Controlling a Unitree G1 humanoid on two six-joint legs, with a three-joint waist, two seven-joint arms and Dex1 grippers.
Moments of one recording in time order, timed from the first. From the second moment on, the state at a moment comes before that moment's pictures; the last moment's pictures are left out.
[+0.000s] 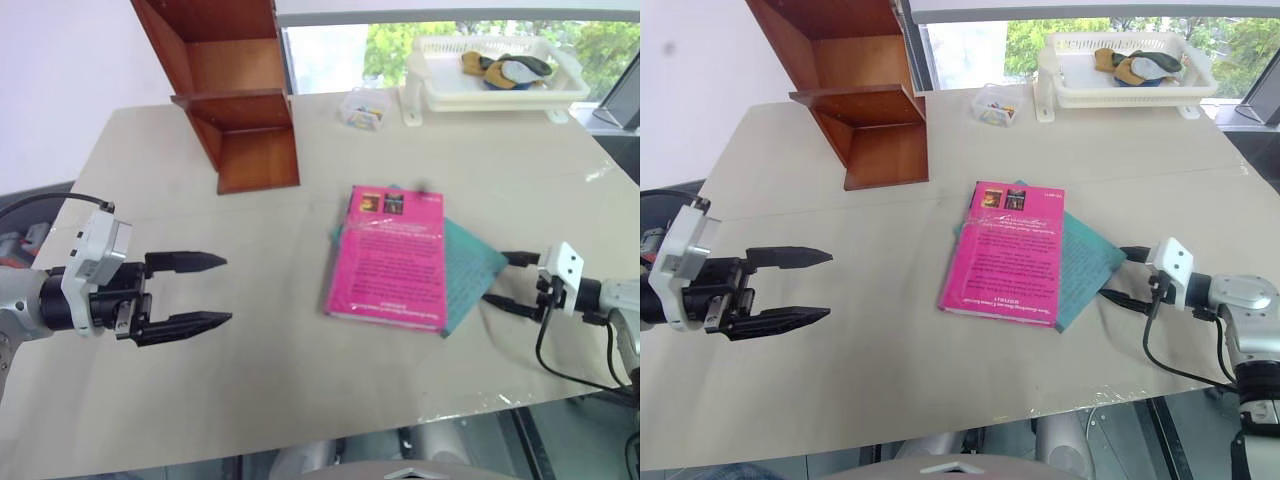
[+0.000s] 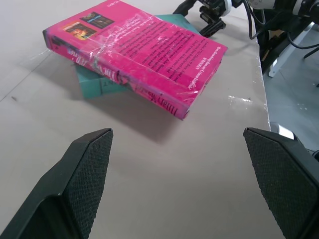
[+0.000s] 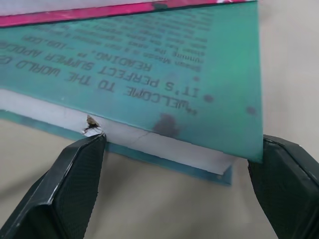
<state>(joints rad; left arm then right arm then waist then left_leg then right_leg) 0.09 1.07 0.55 -0.34 -0.78 0.59 -1.38 -0.28 -0.73 -0.09 0.43 0.26 -0.21 1.27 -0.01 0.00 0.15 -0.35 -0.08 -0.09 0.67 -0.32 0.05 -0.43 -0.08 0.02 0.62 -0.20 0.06</state>
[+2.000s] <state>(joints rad) -0.94 0.35 -0.13 1.00 -0.44 0.92 -1.61 0.70 -0.82 -1.17 -0.65 0.89 0.49 1.24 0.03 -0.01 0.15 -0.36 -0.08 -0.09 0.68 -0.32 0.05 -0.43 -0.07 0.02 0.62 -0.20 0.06</state>
